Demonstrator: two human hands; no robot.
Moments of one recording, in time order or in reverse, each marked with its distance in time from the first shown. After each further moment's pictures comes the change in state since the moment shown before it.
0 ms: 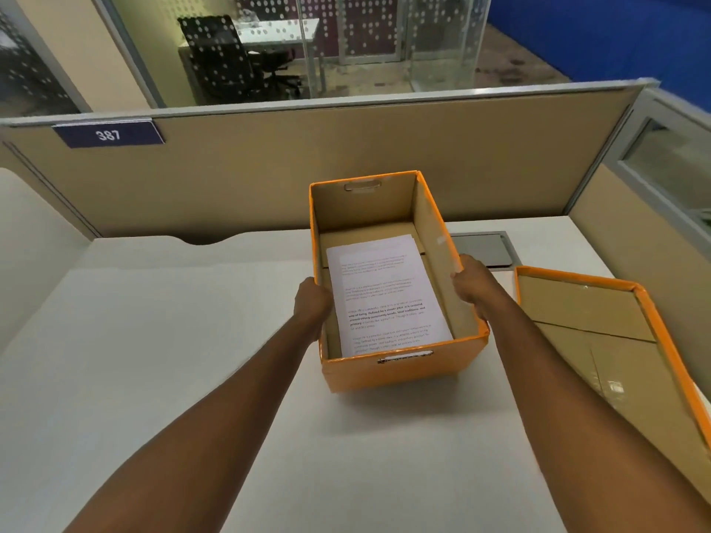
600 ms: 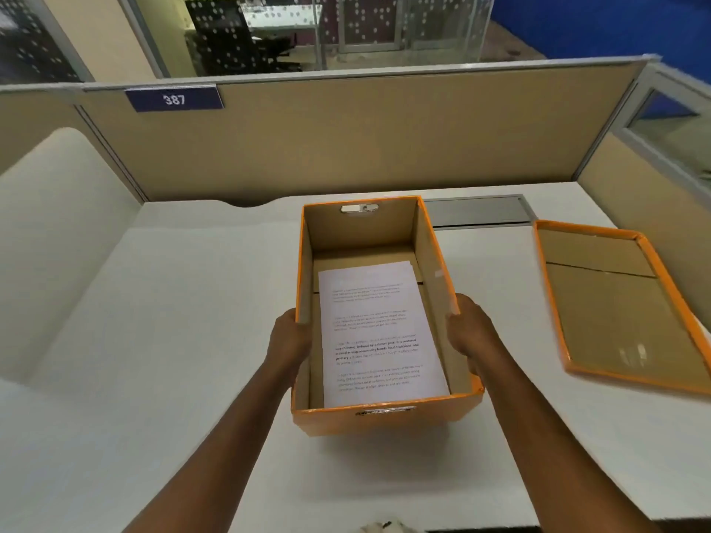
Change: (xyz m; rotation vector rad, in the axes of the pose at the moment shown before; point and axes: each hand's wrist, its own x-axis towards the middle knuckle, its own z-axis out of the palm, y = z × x) left_hand -0.143 -0.130 -0.168 -0.003 -0.061 -0.001; right_hand -0.236 0.001 0.112 0.075 0.031 0.075
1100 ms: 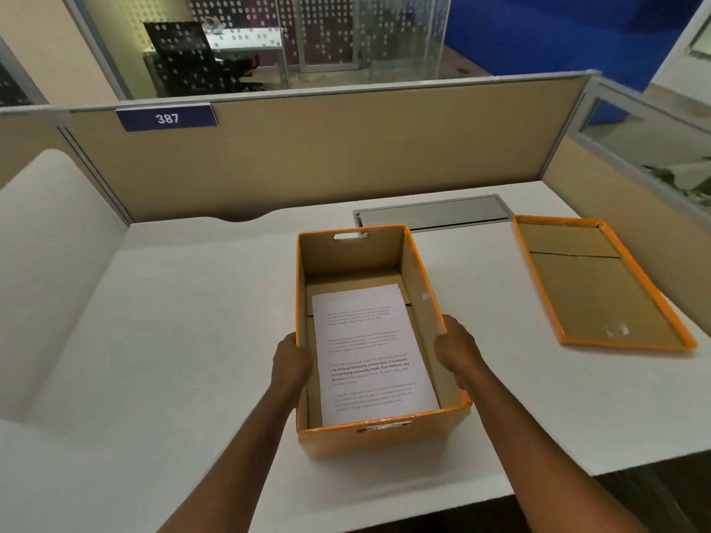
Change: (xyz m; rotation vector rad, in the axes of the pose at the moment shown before) left_hand 0.015 -0.061 -0.040 0.066 -0.048 -0.018; right_hand -0.048 0.006 0.066 -0.033 0.051 0.080
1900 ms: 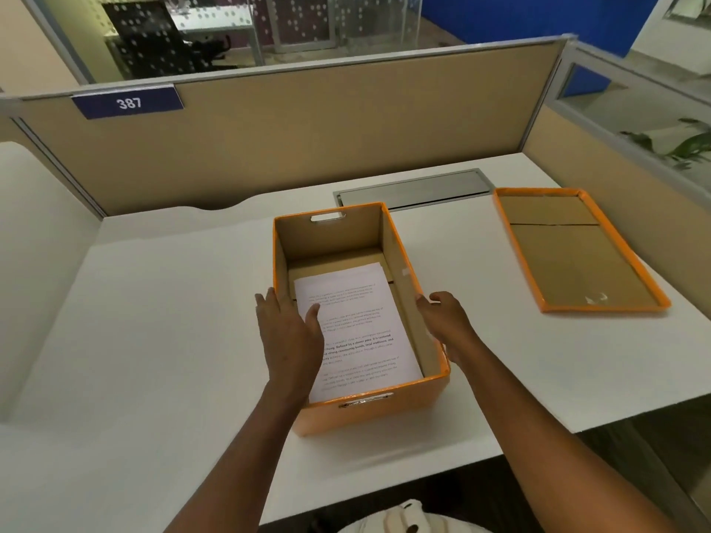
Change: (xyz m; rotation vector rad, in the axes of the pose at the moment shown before) left_hand -0.032 0.020 0.020 0.410 0.325 0.431; right_hand 0.006 0.014 -0.011 0.229 0.031 0.083
